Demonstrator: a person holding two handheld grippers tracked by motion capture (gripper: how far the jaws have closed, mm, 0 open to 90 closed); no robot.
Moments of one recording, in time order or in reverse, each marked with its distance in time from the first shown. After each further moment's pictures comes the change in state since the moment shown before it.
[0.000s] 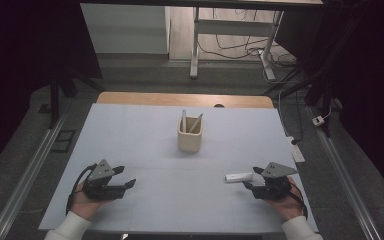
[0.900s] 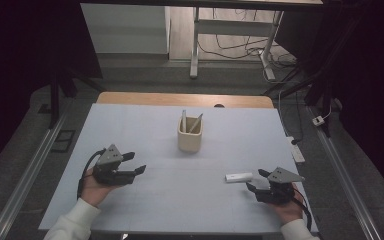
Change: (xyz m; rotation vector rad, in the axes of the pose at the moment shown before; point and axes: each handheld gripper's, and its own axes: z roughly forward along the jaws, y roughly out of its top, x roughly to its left) left arm 0.002 0.036 0.007 -0.065 -0.035 0.025; right arm -0.002 -0.028 -0.001 -0.081 -0.055 0.094
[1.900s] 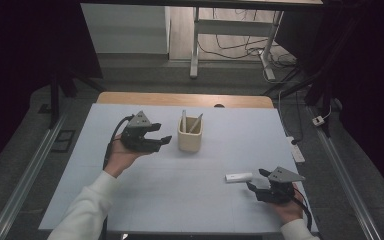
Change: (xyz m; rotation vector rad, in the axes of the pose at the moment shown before) left arm 0.008 0.103 0.043 -0.034 -0.066 0.046; right arm -0.002 0.000 0.001 -0.001 -0.010 0.004
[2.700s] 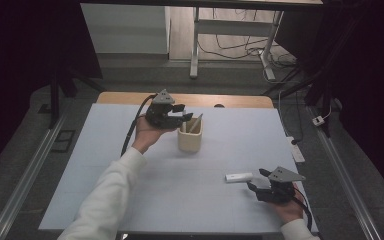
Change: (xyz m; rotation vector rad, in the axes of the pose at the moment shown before) left arm 0.013 0.066 0.055 -0.085 -0.049 0.016; right arm -0.001 -0.001 0.000 0.000 -0.002 0.004
